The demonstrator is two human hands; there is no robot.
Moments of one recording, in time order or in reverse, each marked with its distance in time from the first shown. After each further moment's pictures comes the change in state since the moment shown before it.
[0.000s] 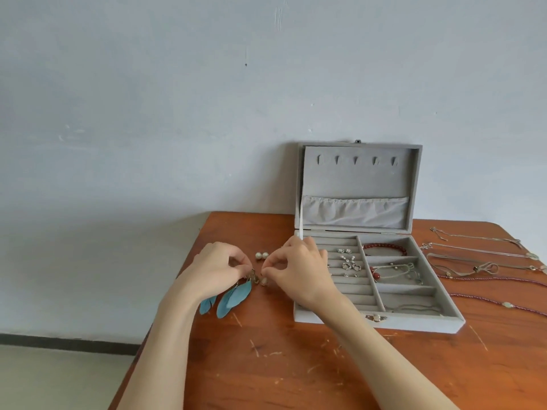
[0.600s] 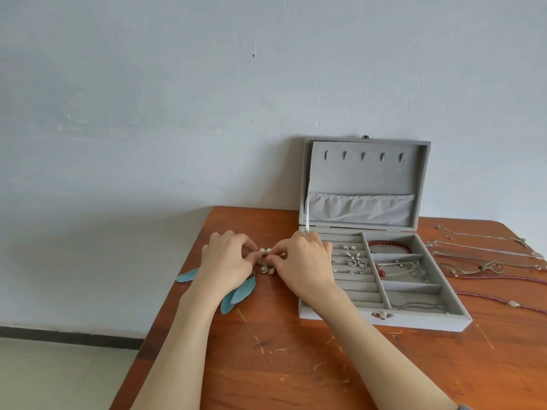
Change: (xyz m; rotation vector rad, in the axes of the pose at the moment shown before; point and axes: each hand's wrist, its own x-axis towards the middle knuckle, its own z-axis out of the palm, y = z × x) left_hand 0.014 0.004 0.021 0.082 0.239 0.044; right_hand 0.013 0.004 0.013 -0.166 0.092 0.052
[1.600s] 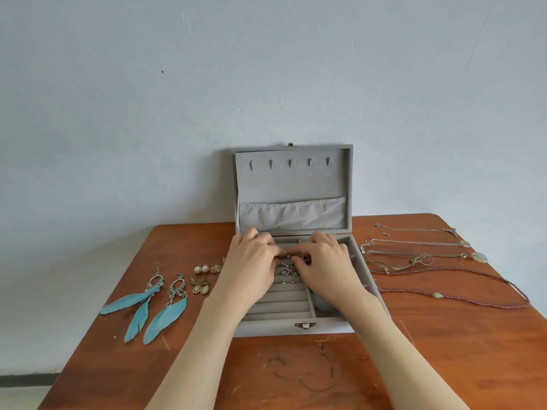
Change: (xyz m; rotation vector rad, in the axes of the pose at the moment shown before) left_hand 0.016 0.105 0.061 0.276 0.035 0.525; right_hand -0.011 0.115 -0.061 -0.027 0.054 0.004
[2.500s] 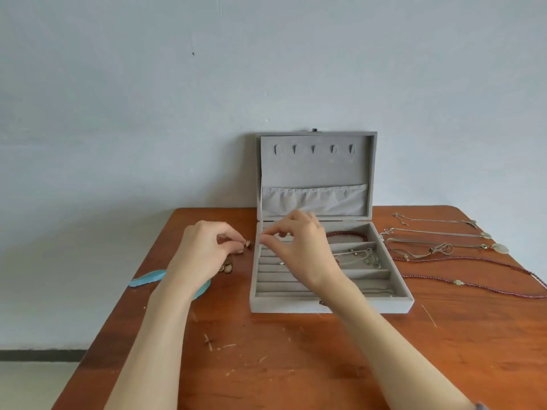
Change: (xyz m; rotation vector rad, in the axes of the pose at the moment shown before) left_hand -0.052 -0.053 -0.050 -0.450 0.098 -0.433; right_hand -0.005 -0.068 0.009 0.361 0.100 -0.096
